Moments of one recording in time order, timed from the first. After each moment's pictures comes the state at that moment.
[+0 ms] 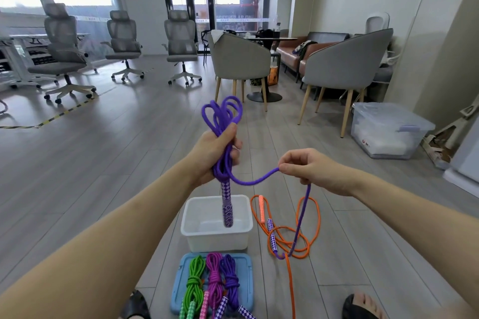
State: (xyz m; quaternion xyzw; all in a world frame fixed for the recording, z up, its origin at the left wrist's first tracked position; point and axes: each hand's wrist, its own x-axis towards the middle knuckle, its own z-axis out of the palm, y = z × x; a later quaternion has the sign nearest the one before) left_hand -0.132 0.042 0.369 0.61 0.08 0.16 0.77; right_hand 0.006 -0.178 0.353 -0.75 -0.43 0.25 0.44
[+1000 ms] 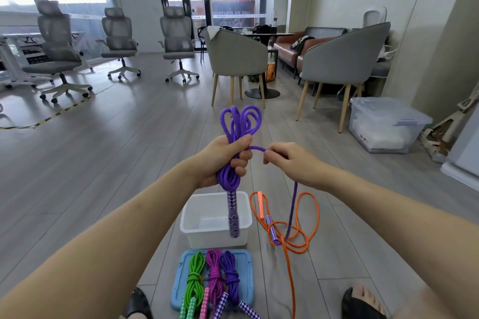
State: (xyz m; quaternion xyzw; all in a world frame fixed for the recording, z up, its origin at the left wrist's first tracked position) left_hand -0.130 0.033 0.362 0.62 0.04 -0.01 0.79; right_hand -0.001 -0.145 0.340 -0.80 -0.49 0.07 0.34
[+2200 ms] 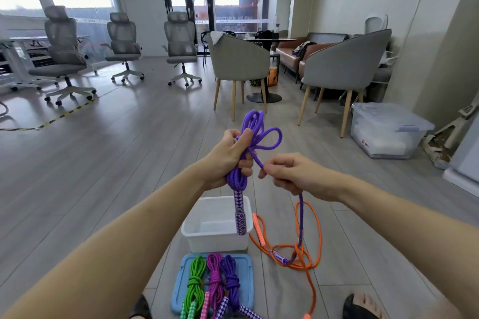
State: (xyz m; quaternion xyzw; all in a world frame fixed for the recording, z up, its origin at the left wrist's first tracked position) left_hand -0.124 0.023 0.366 0.63 0.04 0.06 0.78; right_hand -0.022 -0.164 0.359 -0.73 -0.44 0.30 0.43
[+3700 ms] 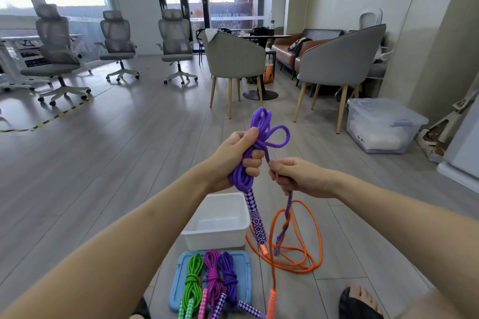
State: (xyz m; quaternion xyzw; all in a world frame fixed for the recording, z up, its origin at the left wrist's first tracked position) left_hand -0.120 -0.001 0.364 0.56 0.01 0.02 0.82; right_hand 0.010 -0.169 0.326 -0.70 -0.39 0.37 0.46
